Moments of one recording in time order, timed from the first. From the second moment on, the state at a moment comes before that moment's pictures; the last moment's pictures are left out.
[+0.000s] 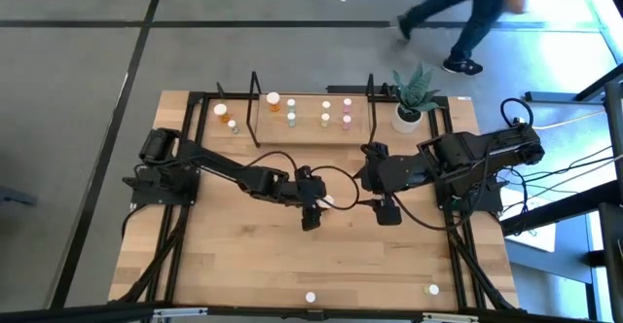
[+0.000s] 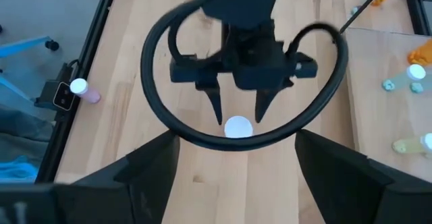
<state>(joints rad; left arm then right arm) -0.18 1.80 1.18 -0.16 -0.25 -0.33 0.33 1.47 1.69 -1.09 0.19 0.15</state>
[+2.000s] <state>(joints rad) -0.46 1.64 1.18 -0.49 -0.34 -1.69 0.33 1.47 1.69 -1.06 0.18 0.15</state>
